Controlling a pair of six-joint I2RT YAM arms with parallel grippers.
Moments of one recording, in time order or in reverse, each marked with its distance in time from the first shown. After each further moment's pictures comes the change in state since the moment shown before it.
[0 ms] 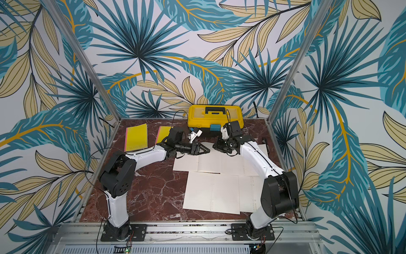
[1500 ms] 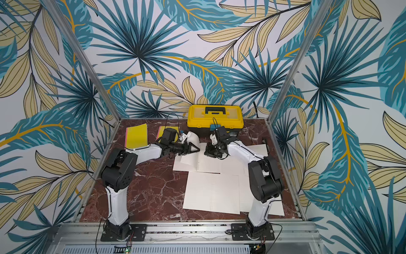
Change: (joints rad) left arm 0.081 0.082 0.001 -0.078 -0.043 -0.001; right arm 0.071 0.176 -0.028 0.106 -0.015 0.011
